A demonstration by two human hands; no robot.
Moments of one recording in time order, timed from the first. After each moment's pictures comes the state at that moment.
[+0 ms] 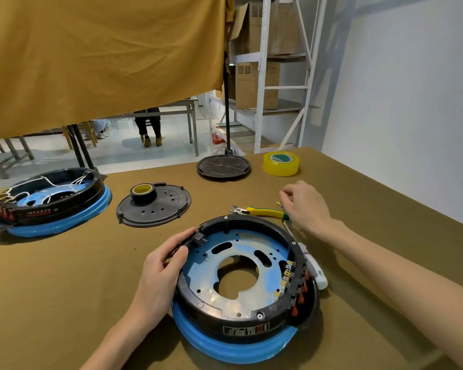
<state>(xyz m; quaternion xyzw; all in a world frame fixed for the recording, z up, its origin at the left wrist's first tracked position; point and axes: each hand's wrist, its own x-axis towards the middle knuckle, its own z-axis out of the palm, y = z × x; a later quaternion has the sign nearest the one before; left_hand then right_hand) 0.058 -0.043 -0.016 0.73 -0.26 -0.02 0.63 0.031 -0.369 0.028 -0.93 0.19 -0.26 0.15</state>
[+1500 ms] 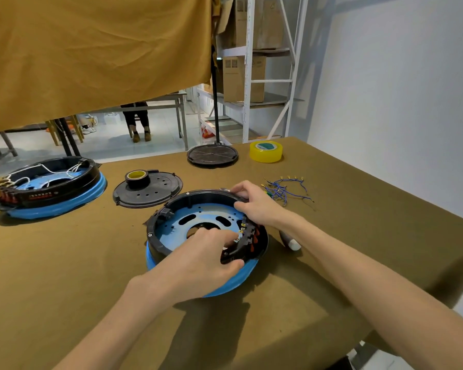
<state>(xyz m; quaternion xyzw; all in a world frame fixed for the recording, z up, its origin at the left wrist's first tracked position) -0.012 -0.069 0.027 0.85 -0.48 -0.01 0.23 -0.015 -0.273 0.042 -0.91 0.12 -0.08 0.39</state>
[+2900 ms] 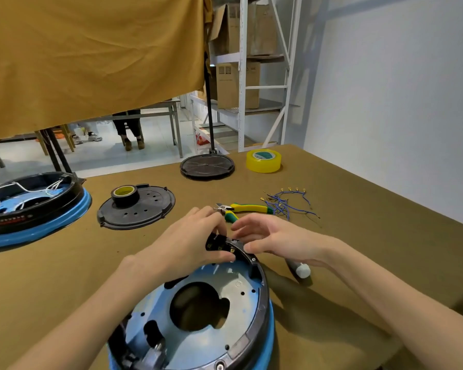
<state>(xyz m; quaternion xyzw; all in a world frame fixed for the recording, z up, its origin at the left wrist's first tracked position) 0.082 -0.107 0.035 0.84 -0.53 0.04 0.14 -0.045 -0.301 0.043 -0.83 0.03 0.06 0.55</state>
